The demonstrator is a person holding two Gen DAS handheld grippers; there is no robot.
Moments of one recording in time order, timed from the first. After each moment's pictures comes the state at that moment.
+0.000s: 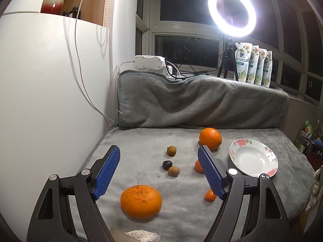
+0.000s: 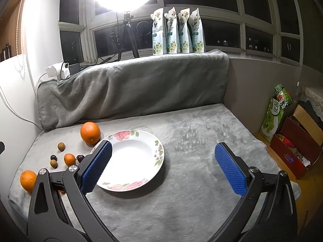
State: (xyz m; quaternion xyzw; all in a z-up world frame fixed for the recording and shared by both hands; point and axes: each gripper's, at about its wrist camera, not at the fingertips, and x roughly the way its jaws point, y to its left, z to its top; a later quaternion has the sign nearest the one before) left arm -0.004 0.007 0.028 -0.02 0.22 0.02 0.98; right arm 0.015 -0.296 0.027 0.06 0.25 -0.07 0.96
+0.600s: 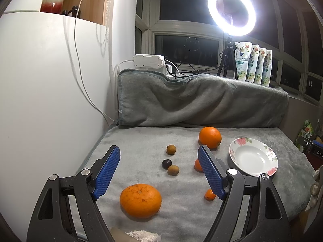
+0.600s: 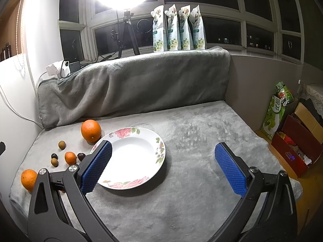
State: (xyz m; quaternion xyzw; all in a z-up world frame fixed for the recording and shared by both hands) left arm -0.004 0.007 0.025 -0.02 0.22 0.02 0.98; right arm 0.017 -0.296 0.022 0.06 0.26 -0.07 0.96
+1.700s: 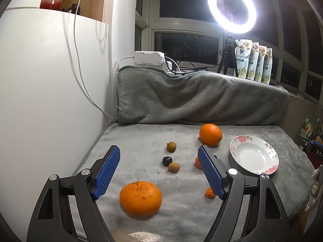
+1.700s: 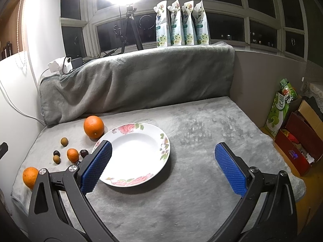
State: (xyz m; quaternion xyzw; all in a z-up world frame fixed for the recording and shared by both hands) left arm -0.005 0.006 0.020 -0.02 0.23 0.02 0.97; right arm 0.022 -0.292 0.018 0.07 0.27 -0.06 0.96
